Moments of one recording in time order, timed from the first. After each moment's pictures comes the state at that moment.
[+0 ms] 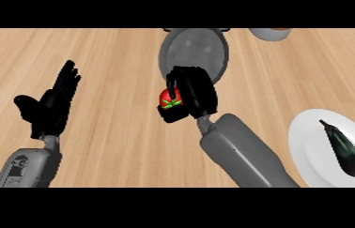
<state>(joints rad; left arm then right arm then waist) -0.21 0.30 0.00 -1.40 0.13 0.15 0.05 -0.69 -0.02 0.53 -1.20 0.71 -0.33 0.38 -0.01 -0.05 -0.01</state>
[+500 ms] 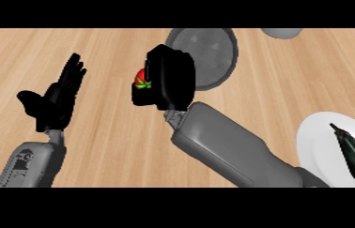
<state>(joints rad) -0.26 0.28 -0.01 -1.40 0.12 0.14 0.04 -0.96 0.00 0.66 -1.21 0.84 -0.45 0.99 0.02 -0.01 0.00</state>
